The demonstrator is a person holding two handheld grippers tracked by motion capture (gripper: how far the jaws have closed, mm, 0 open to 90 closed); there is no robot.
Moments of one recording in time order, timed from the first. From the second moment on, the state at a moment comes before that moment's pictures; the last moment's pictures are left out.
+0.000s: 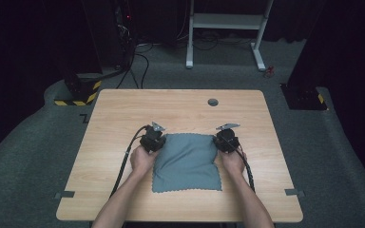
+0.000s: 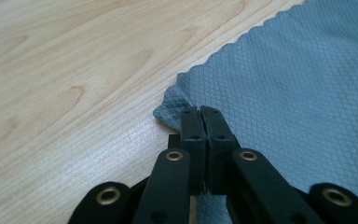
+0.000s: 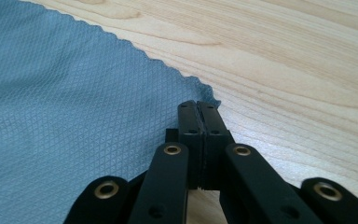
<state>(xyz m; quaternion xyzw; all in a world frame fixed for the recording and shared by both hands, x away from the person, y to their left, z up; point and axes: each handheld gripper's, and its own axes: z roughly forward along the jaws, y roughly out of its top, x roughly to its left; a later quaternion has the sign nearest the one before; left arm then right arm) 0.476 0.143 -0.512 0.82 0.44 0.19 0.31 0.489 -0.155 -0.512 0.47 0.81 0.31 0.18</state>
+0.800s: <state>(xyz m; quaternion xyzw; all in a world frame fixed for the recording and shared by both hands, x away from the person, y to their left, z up) 0.483 0.161 -0.513 0.79 0.48 0.24 0.30 0.510 -0.143 -0.510 0.46 0.81 0.29 0.20</state>
